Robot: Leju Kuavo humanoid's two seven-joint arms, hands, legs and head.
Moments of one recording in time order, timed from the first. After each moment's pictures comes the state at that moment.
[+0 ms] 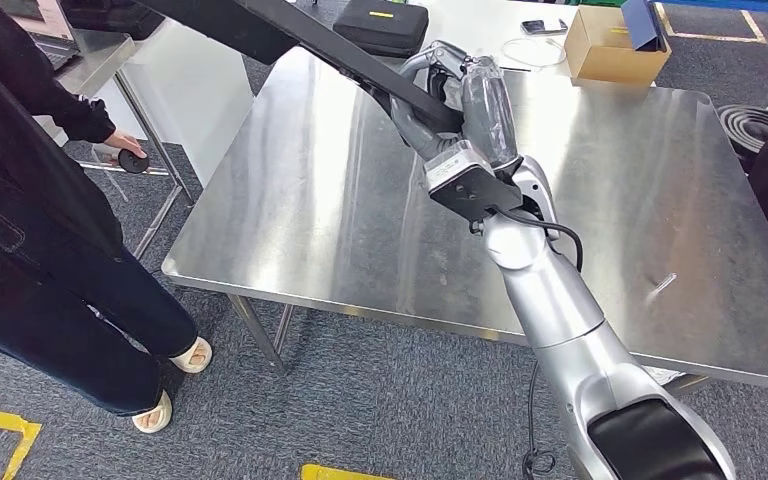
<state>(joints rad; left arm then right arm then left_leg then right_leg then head) -0.11 0.01 -1.08 -0.13 1.25 0.28 -0.33 -0.84 0.04 0.43 -1.21 0.43 -0.25 -0.41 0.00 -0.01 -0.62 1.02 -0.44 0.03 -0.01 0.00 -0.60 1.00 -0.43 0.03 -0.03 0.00</state>
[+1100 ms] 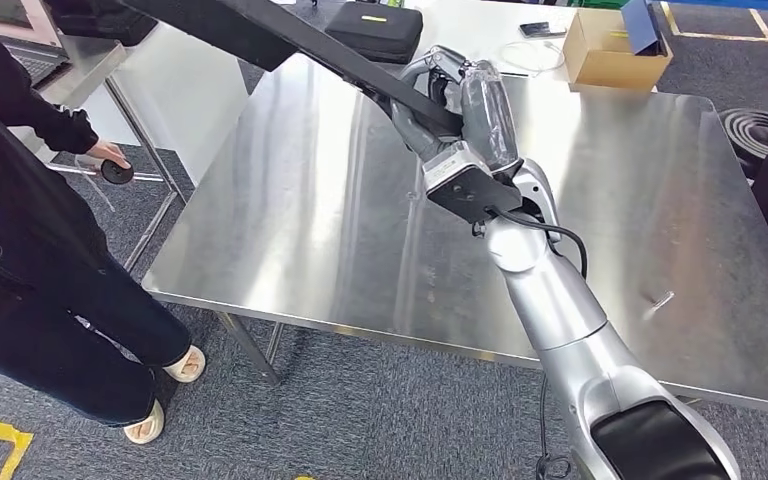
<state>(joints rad) -0.11 0.00 -1.09 -0.13 1.25 0.29 -0.33 -0.84 0.03 0.44 -1.21 0.44 -0.25 -0.39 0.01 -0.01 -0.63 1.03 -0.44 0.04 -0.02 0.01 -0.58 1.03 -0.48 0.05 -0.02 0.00</state>
